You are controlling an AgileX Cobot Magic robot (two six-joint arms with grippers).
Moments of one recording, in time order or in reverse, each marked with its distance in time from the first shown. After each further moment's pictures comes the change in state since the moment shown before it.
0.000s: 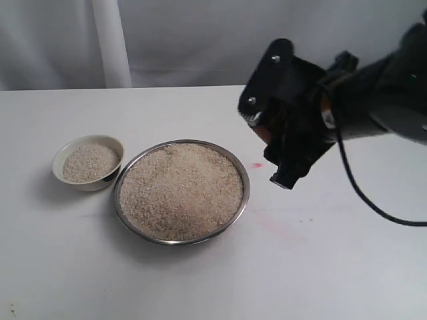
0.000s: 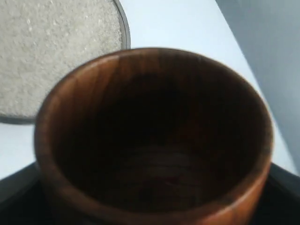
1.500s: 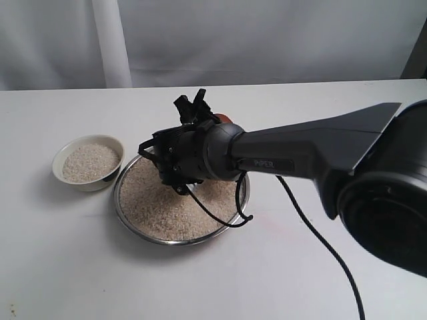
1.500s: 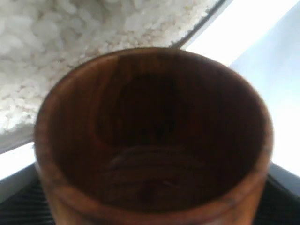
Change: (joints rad) left arm 0.000 0.000 0.000 0.000 0.000 0.000; right arm 0.183 0.856 -0.641 -0.676 0.381 -0.412
